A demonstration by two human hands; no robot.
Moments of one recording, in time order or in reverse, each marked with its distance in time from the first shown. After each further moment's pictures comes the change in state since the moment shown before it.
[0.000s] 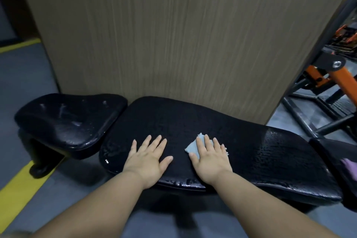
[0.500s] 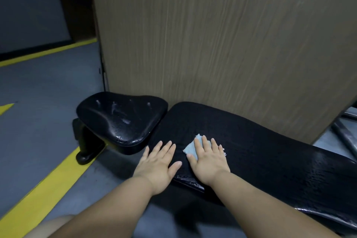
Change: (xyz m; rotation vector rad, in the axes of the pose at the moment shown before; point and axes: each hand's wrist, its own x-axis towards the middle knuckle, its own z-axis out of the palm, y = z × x) left_hand -0.036 -0.081 -0.004 -0.092 -0.023 -0.104; right_hand 0.021 -0.114 0.003 -0.008 -0.038 -0.198
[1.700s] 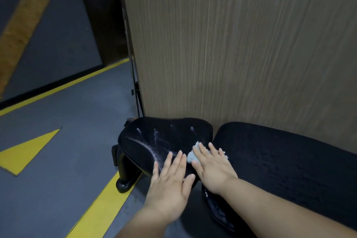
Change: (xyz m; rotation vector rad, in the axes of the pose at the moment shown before) left_hand 0.016 -0.115 -0.042 -0.080 0.186 -0.068; right_hand 0.102 -0.131 -0.009 0.088 -0.001 -0.268
